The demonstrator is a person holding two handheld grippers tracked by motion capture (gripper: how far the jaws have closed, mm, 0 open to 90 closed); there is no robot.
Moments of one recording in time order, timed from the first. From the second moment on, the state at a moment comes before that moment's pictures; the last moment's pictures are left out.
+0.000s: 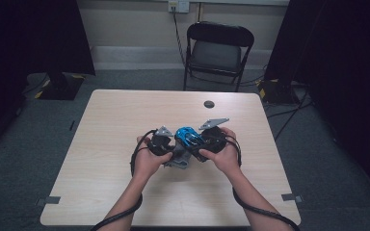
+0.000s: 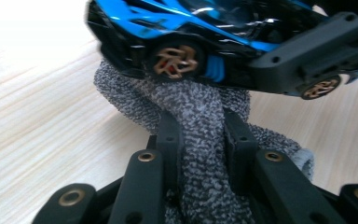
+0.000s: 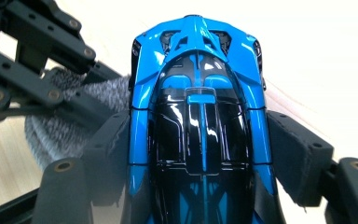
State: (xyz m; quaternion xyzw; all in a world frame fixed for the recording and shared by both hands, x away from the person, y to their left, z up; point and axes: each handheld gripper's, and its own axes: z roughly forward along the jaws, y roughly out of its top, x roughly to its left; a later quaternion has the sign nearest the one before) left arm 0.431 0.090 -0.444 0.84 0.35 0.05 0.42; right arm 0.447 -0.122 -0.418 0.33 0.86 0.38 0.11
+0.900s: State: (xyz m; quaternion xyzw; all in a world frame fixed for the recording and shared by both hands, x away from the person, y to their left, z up) left arm 0.417 0.065 -0.450 0.85 0.32 0.02 0.43; right arm 0.460 -0.116 -0.415 0.35 0.85 0.38 0.12
